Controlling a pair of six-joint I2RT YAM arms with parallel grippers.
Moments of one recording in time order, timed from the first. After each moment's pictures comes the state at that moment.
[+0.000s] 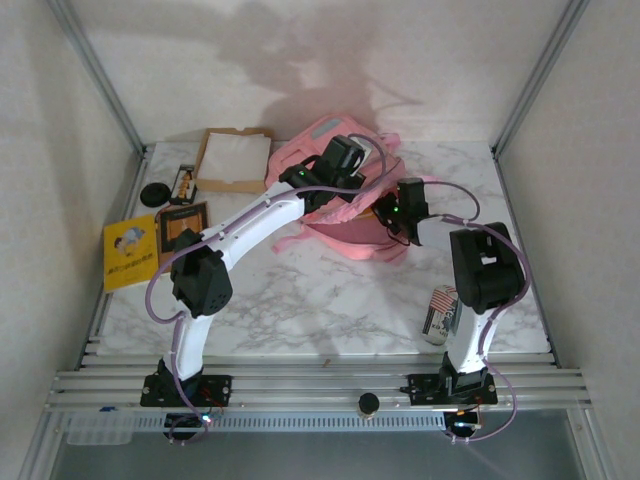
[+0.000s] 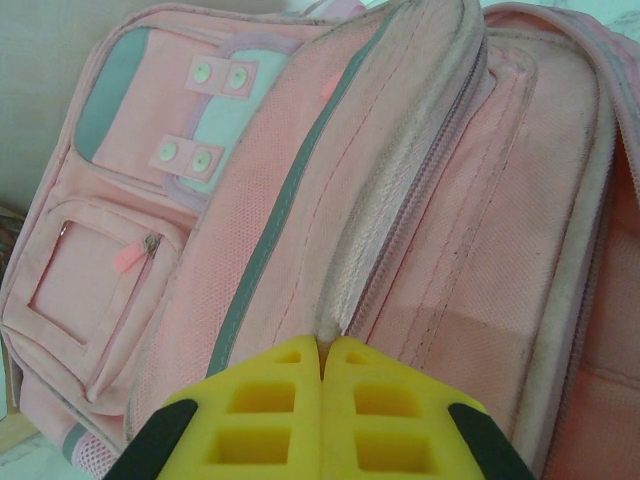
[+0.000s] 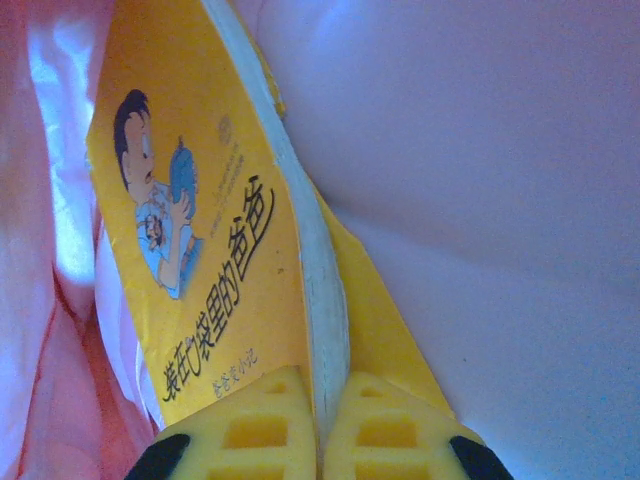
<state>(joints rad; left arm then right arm) -0.73 2.09 2.03 -0.62 -0.28 -0.01 0.26 1.88 1.05 0.17 -0.24 0.99</state>
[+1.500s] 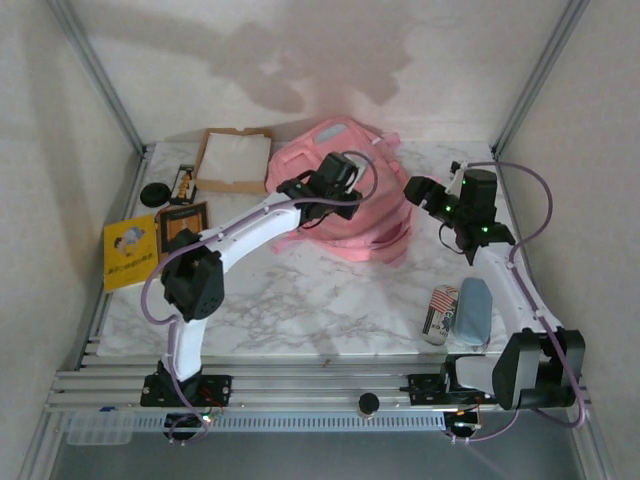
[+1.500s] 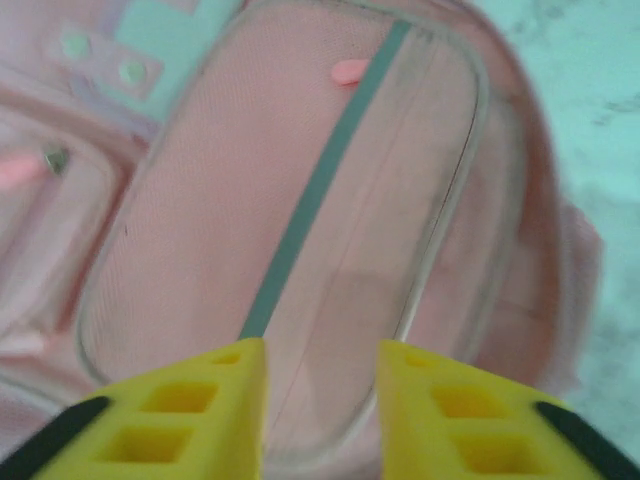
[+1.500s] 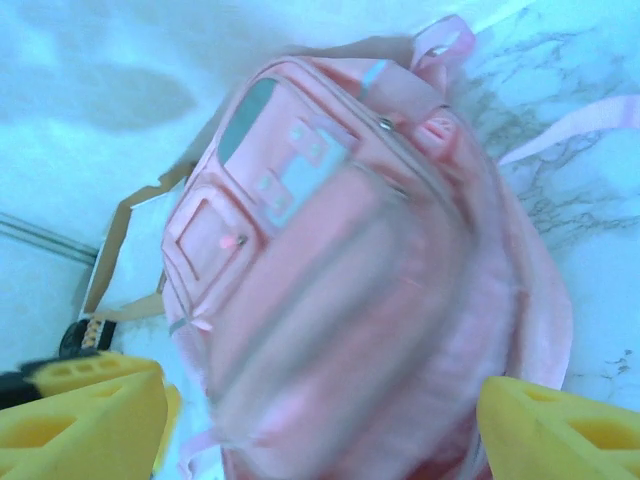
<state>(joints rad) -0.72 1.98 1.74 -0.51 -0.06 -0.19 0.09 1.25 1.00 -0.24 -0.33 0.54</state>
